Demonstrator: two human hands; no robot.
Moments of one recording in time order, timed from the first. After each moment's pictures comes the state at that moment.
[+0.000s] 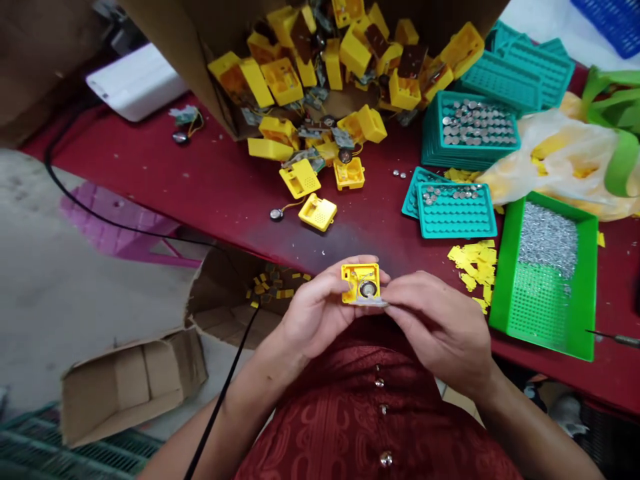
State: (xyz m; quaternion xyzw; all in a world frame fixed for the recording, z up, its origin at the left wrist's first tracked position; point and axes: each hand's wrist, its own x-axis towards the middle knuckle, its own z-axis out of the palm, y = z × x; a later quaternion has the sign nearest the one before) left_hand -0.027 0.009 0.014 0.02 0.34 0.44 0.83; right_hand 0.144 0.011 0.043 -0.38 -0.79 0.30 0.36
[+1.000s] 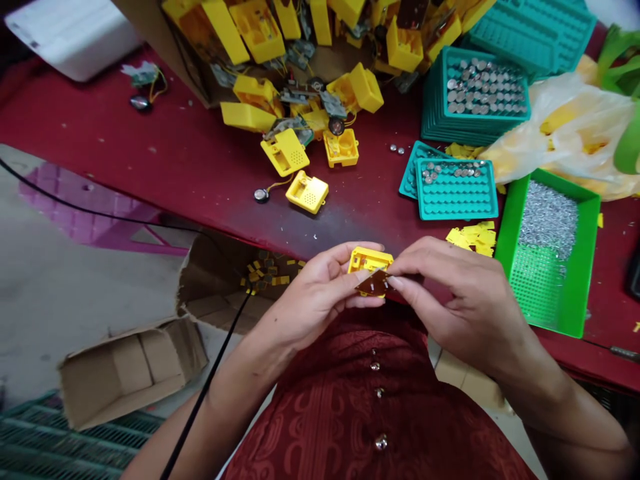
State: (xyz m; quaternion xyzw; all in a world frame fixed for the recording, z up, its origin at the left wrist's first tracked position) left_hand -0.029 0.011 0.023 0.09 0.38 0.39 0.83; right_hand 0.151 0.030 0.070 -0.42 -0.83 0.29 0.22
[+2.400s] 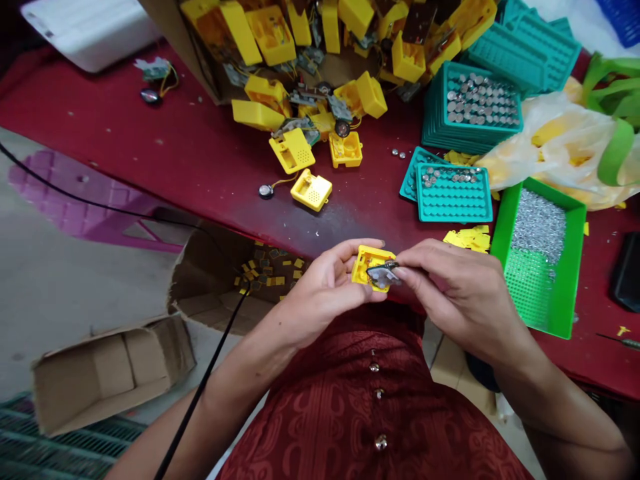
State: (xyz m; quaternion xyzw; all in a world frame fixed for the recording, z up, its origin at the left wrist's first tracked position) left_hand -0.022 0.005 0.027 0.16 0.41 0.41 0.80; right_hand 0.158 0.030 0.066 -0.42 -0.85 0.26 0.20
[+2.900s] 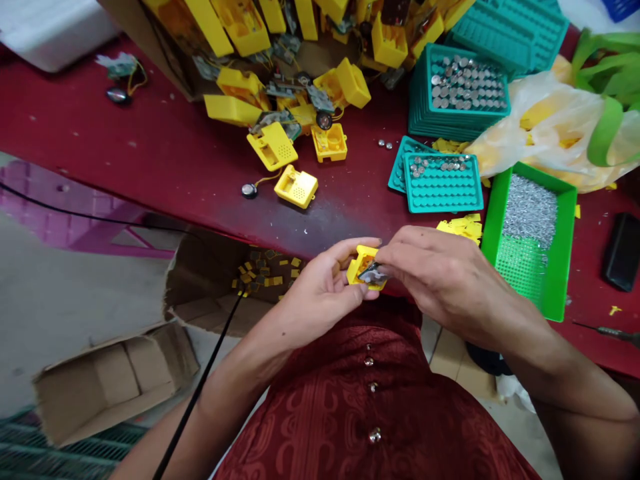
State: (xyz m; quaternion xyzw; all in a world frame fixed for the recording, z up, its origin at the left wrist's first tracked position) left_hand -0.017 0.006 0.026 0.24 0.42 0.37 0.79; right_hand 0.161 0.041 0.074 -0.36 -0.89 0.25 0.08
